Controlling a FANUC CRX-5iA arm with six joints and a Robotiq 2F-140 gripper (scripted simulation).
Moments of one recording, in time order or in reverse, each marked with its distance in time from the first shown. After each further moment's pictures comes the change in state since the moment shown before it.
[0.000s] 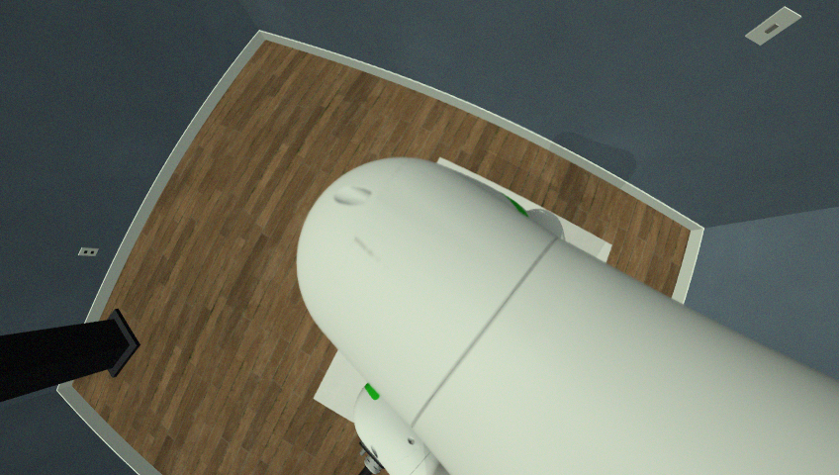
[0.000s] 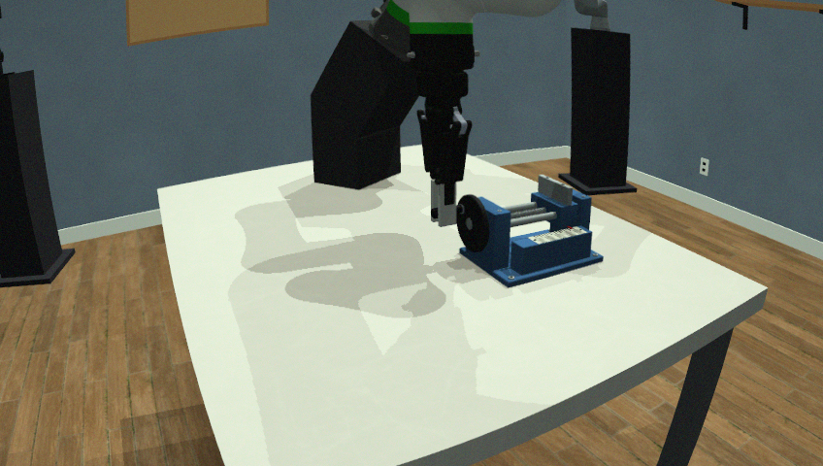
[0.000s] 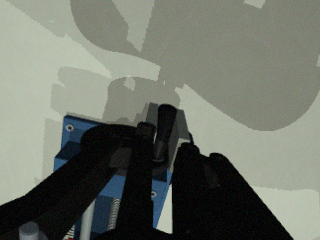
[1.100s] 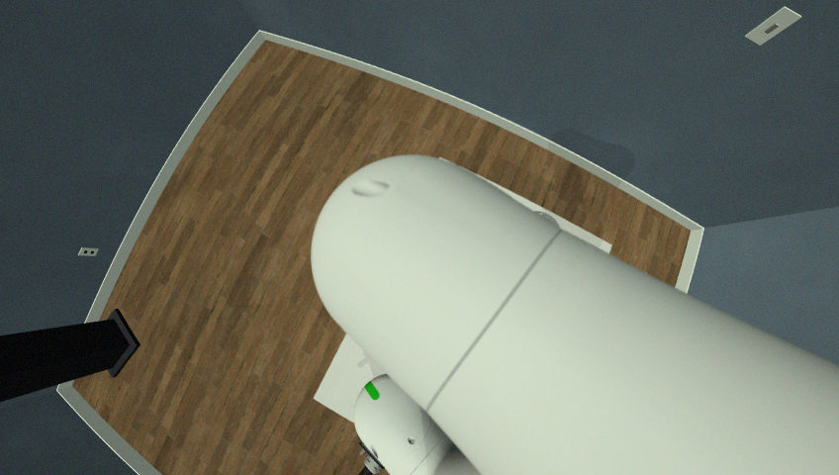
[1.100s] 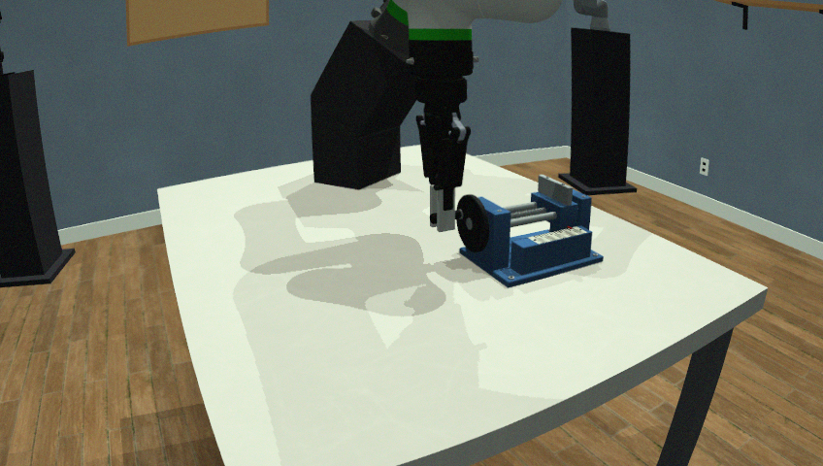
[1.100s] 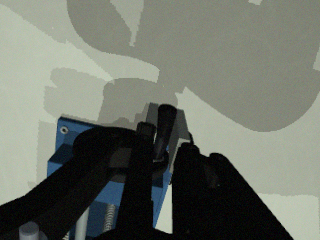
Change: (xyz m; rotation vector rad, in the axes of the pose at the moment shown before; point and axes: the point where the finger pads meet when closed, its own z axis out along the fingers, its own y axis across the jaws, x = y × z) arm 0.000 0.004 0.010 0.000 0.000 0.000
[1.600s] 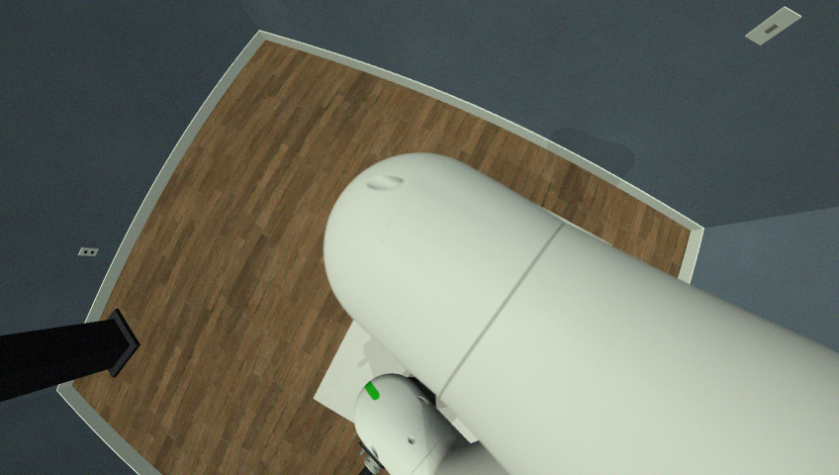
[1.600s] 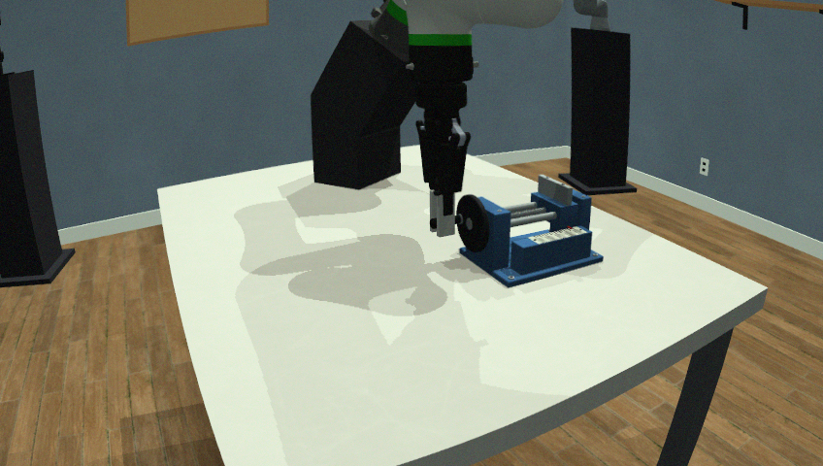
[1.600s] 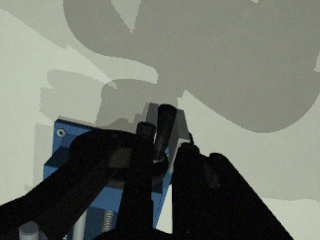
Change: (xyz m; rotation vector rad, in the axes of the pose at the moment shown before) arm 0.000 0.001 0.008 0.000 0.000 0.000
